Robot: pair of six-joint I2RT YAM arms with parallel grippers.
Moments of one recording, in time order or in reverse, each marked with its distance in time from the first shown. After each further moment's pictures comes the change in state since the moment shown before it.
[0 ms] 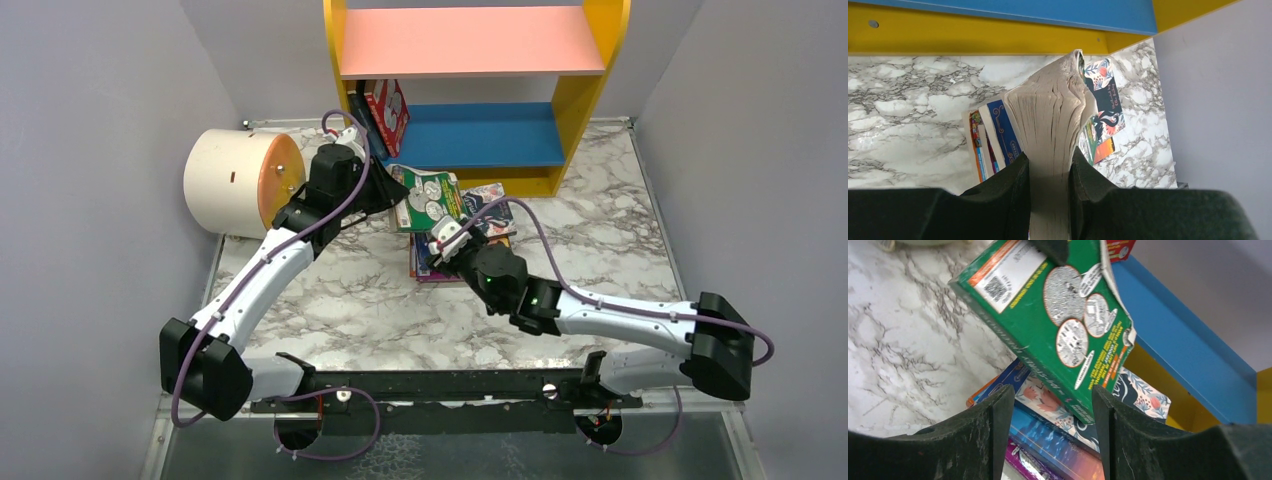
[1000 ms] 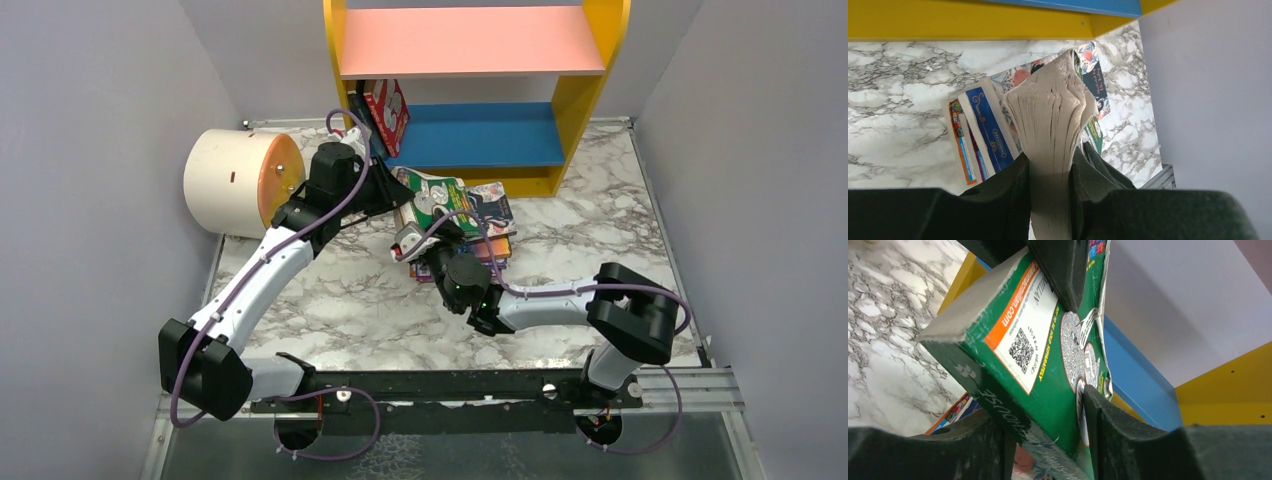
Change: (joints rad) left arm 0.001 0.008 0.023 -0.040 0.079 -0.006; right arm 0.022 0.431 0.034 0.626 0.224 -0.407
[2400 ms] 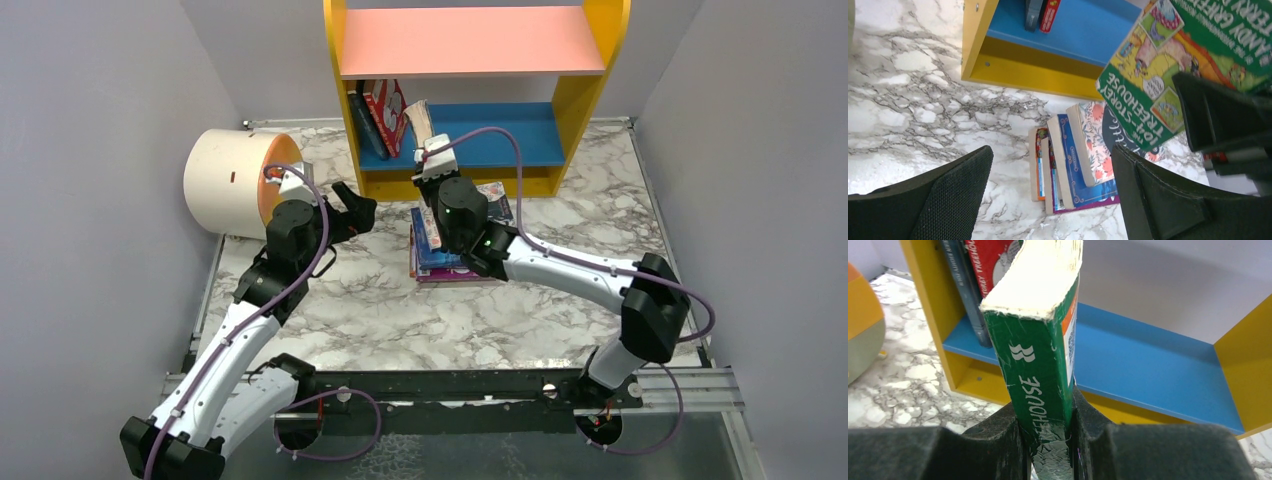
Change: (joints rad) left arm 0.012 -0.445 -0.325 0.098 -0.405 0.081; right arm -0.144 -0.052 0.428 -0.560 0.027 0.536
